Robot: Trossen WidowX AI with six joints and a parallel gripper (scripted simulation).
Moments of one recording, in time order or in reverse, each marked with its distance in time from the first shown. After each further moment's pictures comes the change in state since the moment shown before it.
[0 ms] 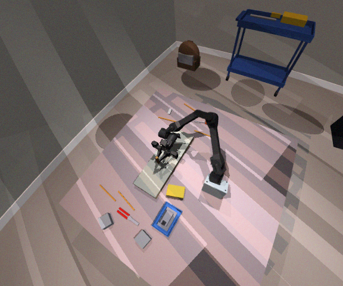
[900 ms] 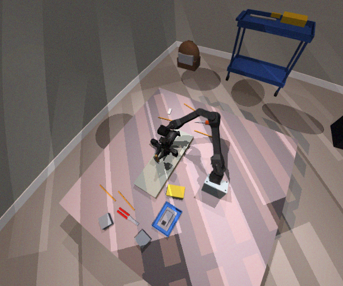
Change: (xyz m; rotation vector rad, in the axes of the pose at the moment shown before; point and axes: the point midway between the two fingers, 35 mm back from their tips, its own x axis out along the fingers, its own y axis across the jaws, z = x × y) arm -0.002 0.001 0.028 0.002 0.003 0.001
